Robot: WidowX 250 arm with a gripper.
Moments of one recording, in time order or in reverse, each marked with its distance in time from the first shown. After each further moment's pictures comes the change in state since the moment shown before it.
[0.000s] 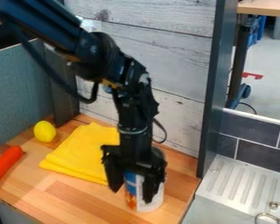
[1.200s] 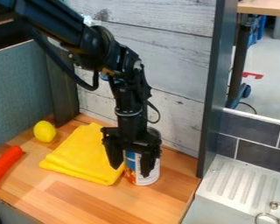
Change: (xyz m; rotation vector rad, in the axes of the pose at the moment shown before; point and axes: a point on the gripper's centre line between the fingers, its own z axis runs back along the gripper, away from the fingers) arm 0.037 0.026 0.005 -0.007 -0.055 0.036
